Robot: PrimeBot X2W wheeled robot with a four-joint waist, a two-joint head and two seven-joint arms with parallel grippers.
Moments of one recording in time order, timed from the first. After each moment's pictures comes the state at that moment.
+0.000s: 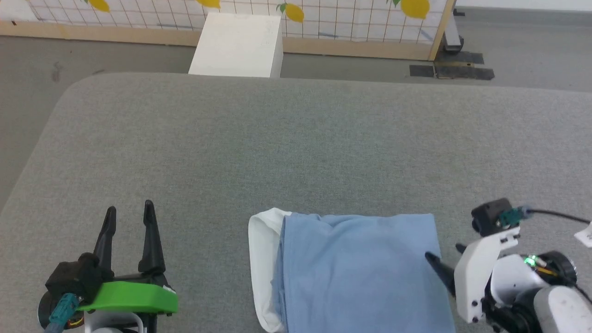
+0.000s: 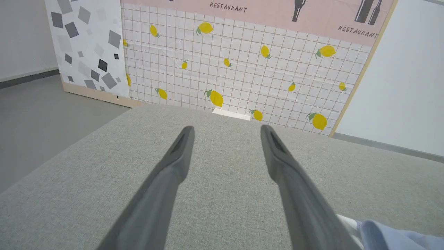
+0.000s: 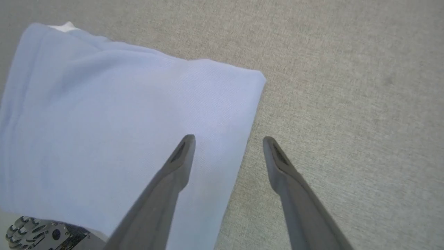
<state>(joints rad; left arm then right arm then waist) 0.03 0.14 0.03 0.00 -0.32 -0.01 -0.26 -0.09 -0.24 0.12 -0.02 0.34 0.13 0.76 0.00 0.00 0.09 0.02</state>
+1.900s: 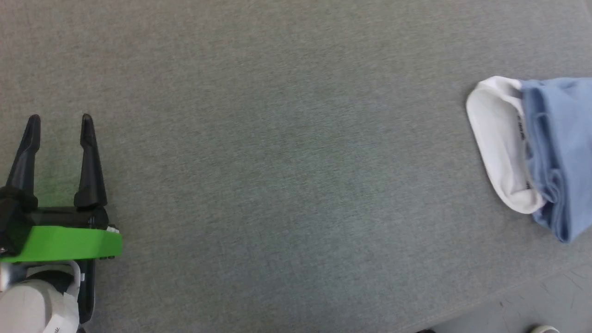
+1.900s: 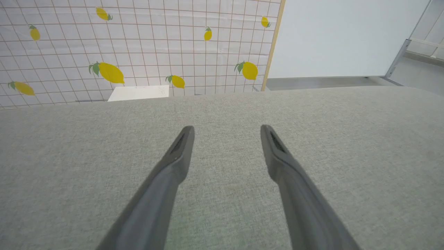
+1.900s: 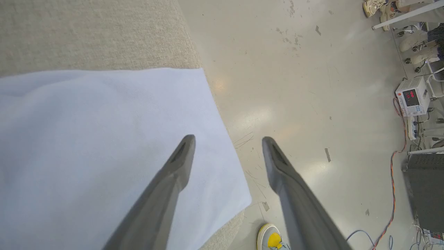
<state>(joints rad) -0.11 0.29 0.10 -0.31 -0.22 -0.01 -0.07 -0.67 -0.53 -0.28 0.66 0.05 0.13 0.47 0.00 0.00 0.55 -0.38</state>
